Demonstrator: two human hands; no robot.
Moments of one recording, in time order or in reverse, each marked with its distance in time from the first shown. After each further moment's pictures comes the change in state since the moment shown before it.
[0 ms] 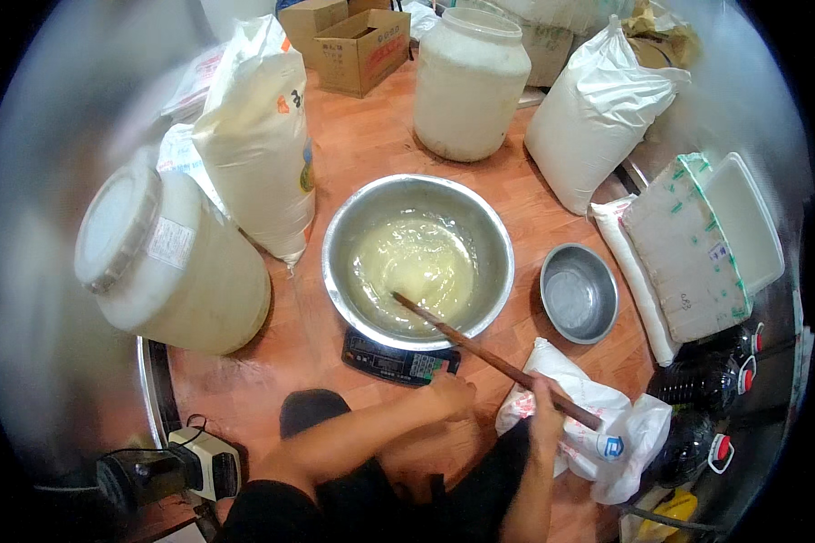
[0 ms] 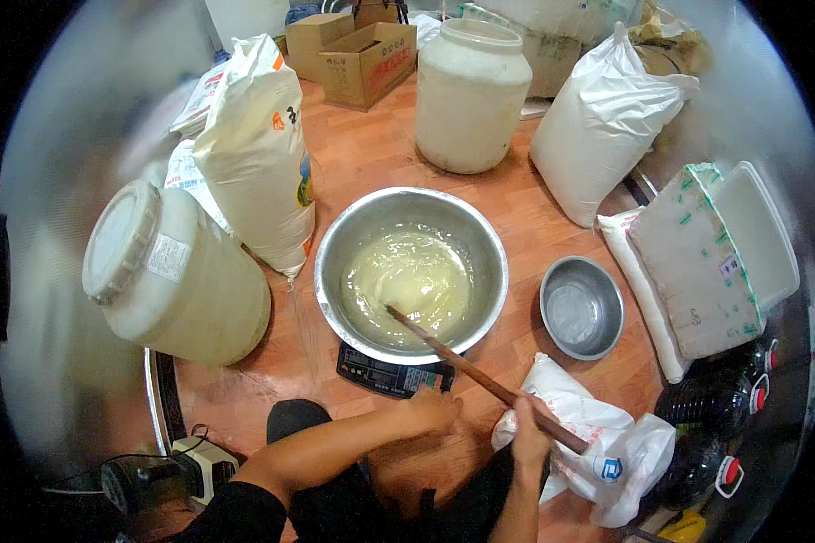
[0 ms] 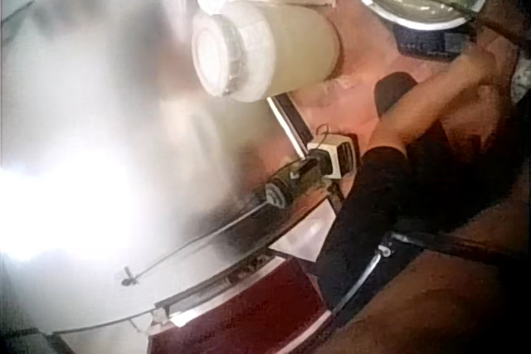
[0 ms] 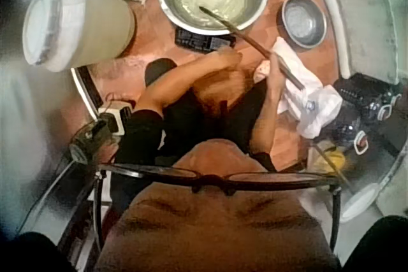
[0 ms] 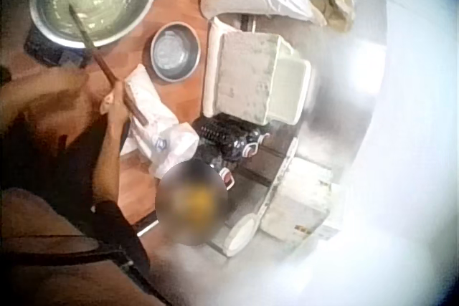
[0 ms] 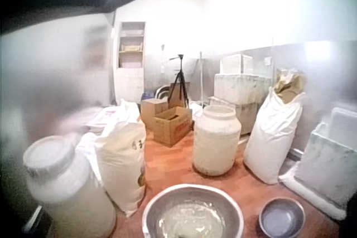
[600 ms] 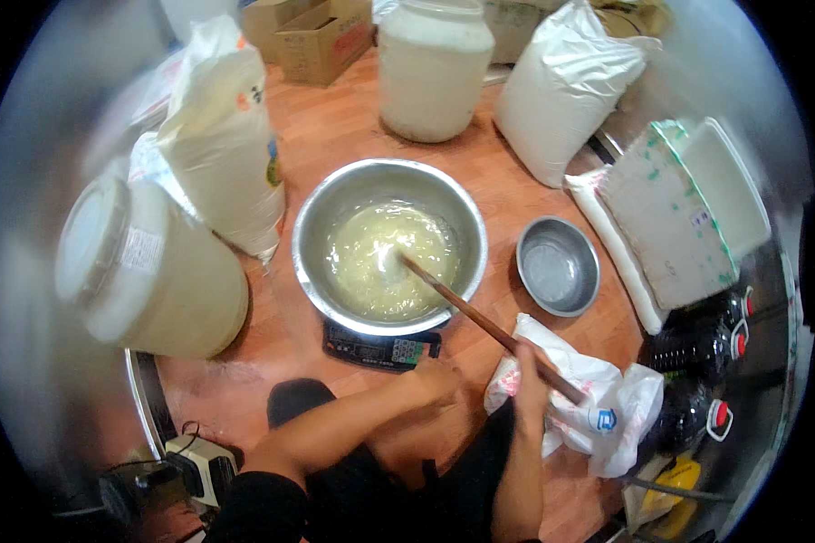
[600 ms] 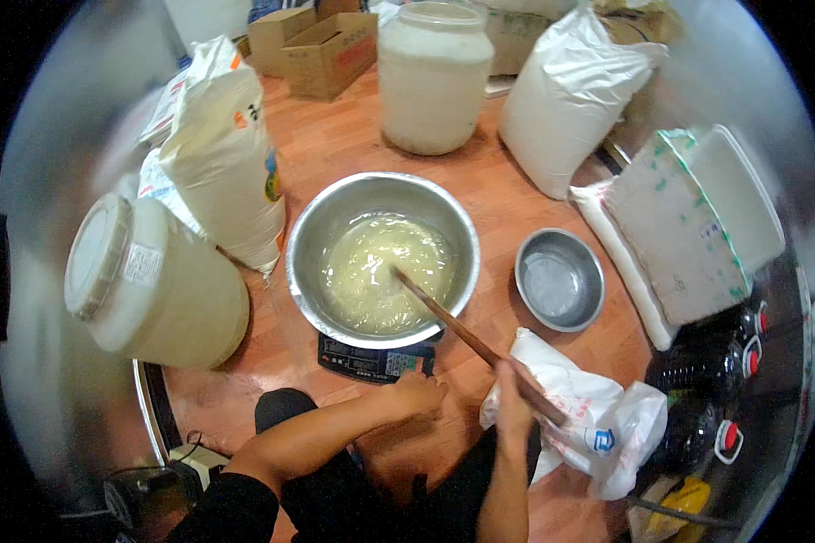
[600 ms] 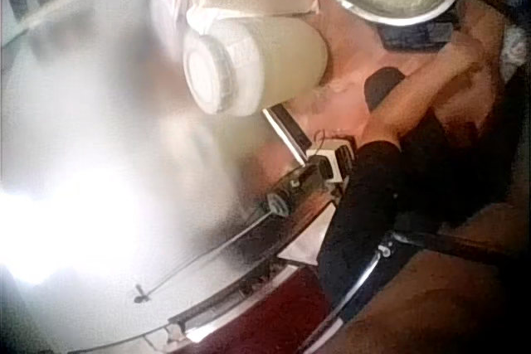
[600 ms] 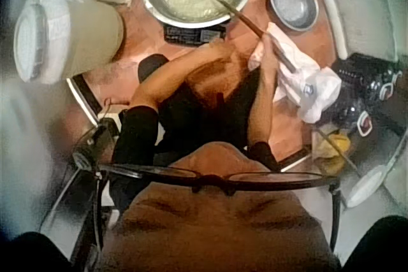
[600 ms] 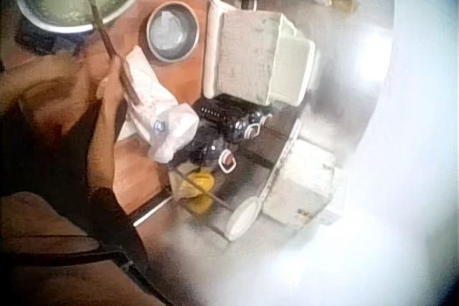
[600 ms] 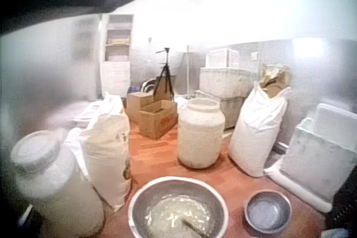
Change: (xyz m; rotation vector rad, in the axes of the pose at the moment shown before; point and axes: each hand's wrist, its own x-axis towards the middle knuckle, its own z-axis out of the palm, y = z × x) left_hand 0.018 -0.007 0.026 0.051 0.030 0.072; right_hand 0.006 -0.010 0.017 -0.058 0.152 0.055
